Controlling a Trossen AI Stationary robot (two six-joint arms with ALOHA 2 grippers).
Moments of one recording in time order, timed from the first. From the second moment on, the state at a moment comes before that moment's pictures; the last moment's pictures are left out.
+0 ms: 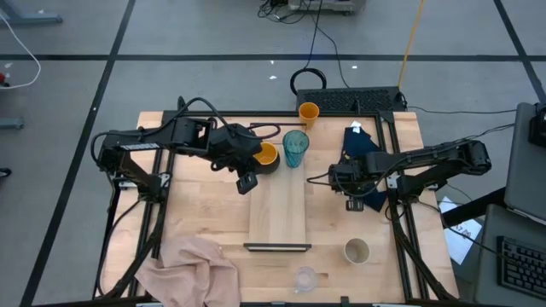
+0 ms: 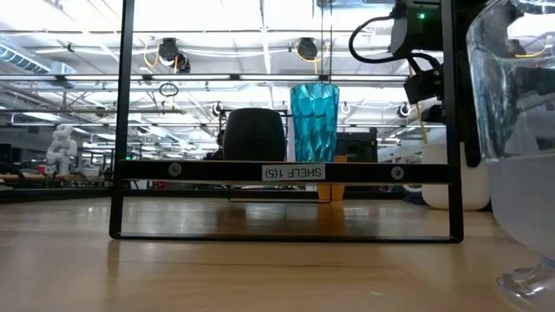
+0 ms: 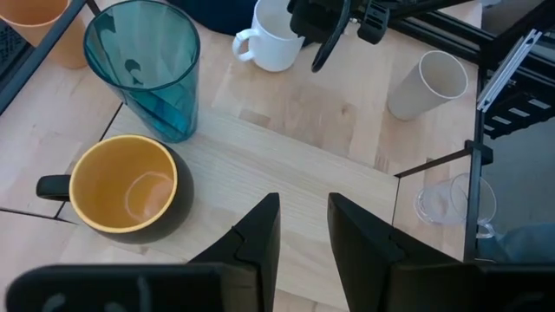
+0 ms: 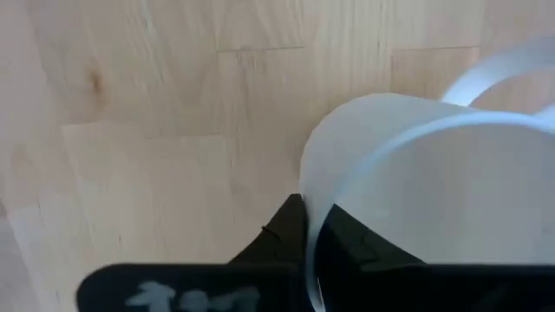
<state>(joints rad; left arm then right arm) -0.02 1.58 1.84 -1.10 -0.03 -0.38 -0.01 1.29 0.79 -0.98 0.00 0.05</state>
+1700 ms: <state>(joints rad) -0.01 1.57 1.84 -1.41 -0.07 -0.14 0.09 1.72 1.59 -1.23 -0.16 0.20</state>
